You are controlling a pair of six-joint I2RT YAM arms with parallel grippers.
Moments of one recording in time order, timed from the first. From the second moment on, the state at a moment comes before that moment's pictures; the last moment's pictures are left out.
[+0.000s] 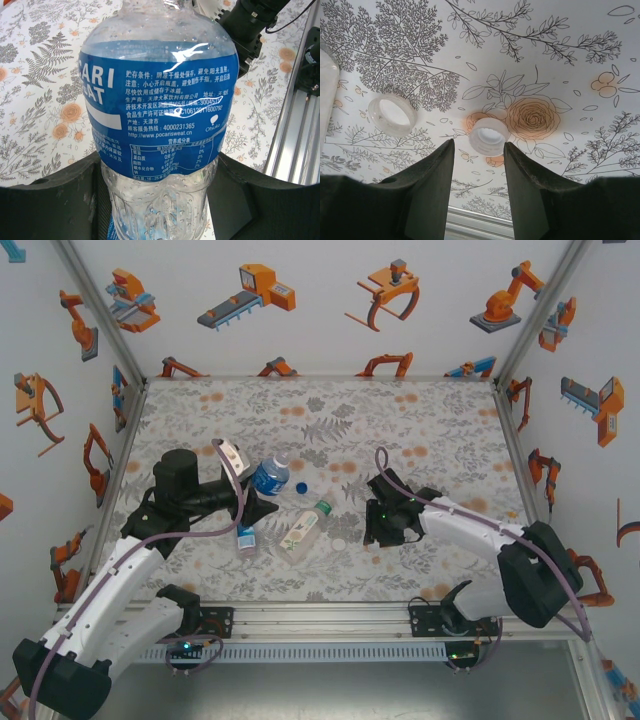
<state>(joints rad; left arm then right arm) -0.44 0.84 0.75 -0.30 0.68 0.26 0.66 1.36 0.73 -0.57 -0.06 0.69</state>
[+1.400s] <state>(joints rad) -0.44 0.86 0.75 -0.30 0.68 0.26 0.58 1.40 0.60 -0.22 -0.20 0.73</state>
